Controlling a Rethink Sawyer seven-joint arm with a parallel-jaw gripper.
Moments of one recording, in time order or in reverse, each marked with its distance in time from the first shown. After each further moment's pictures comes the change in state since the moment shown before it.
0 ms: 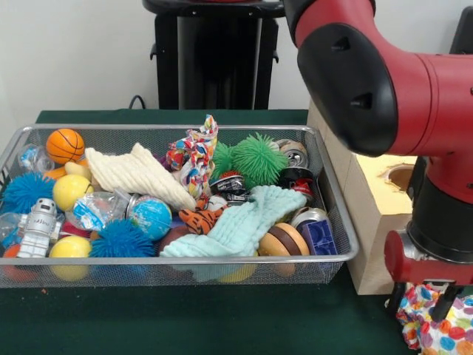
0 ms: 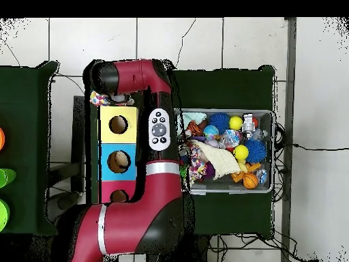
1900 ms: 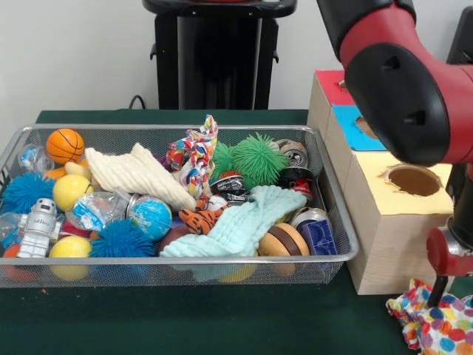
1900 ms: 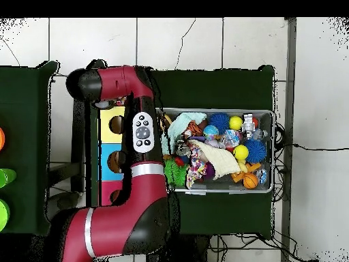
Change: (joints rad) arm 0.063 0.033 0.003 0.002 0.058 -0.001 0.000
